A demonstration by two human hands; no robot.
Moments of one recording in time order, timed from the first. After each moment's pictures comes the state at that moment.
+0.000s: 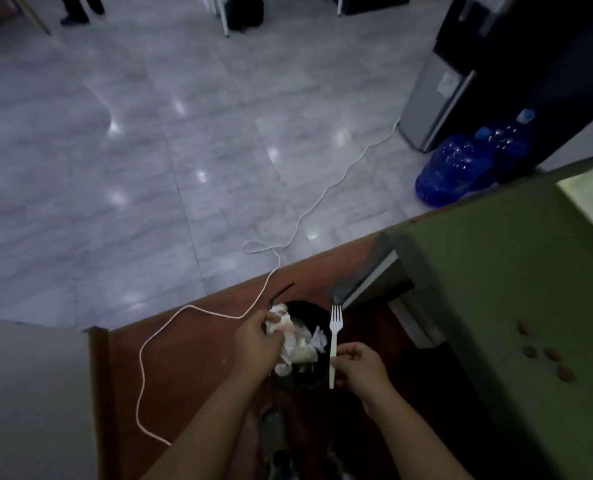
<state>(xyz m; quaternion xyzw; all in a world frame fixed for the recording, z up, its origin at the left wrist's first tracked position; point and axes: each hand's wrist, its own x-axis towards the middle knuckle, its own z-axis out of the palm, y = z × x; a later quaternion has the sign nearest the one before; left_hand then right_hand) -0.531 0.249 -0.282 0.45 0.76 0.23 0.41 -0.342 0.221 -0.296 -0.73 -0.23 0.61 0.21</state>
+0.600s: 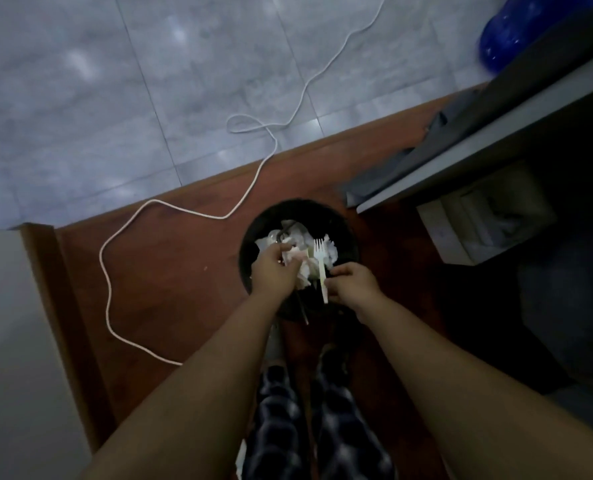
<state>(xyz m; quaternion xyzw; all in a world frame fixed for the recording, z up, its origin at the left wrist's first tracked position) -0.500 0.264 -0.546 0.35 0.78 0.14 0.50 -0.353 0.263 -0.538 -0.77 -0.23 0.59 0.04</state>
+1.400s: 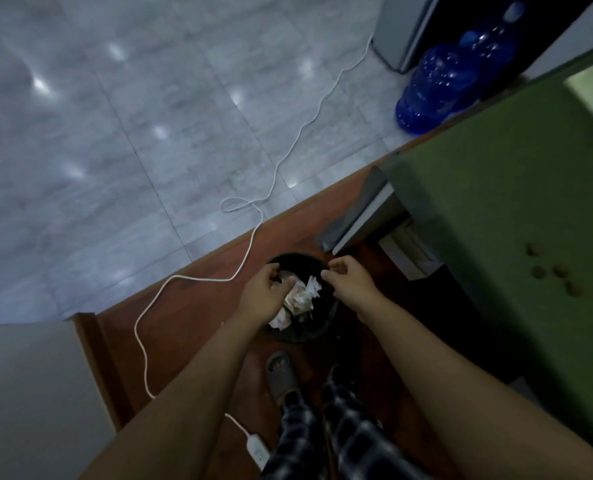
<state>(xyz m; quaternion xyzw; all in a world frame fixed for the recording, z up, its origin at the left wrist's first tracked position) -0.532 0.282 -0.335 0.49 0.68 0.12 0.54 -0.354 0.275 -0.301 -0.75 -0.31 0.55 0.18</state>
